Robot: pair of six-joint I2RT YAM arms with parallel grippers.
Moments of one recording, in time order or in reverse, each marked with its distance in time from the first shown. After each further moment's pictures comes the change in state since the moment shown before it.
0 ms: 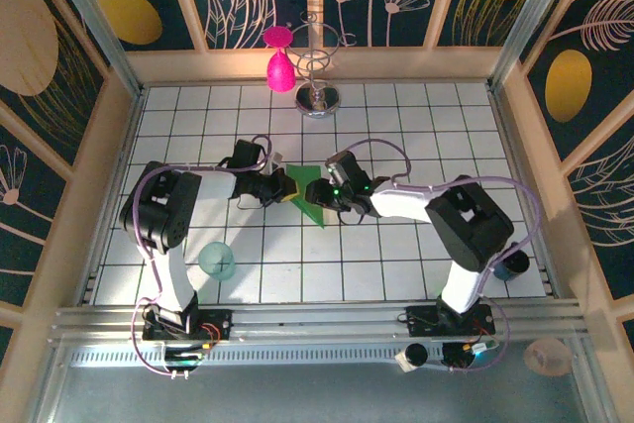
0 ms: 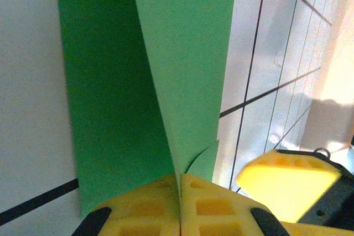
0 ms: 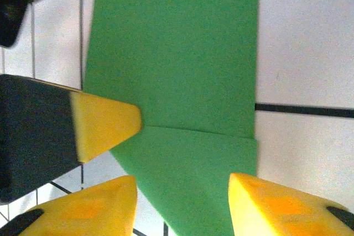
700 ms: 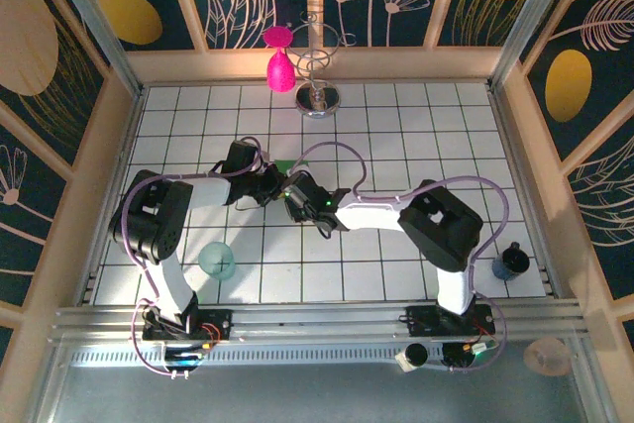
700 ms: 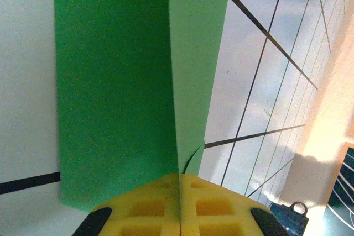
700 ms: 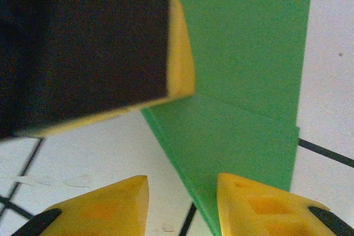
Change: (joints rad) left arm 0.001 -0.089 -0.081 0.083 -0.138 -0.231; right arm 0.248 0.145 0.172 -0.111 0.430 -0.369
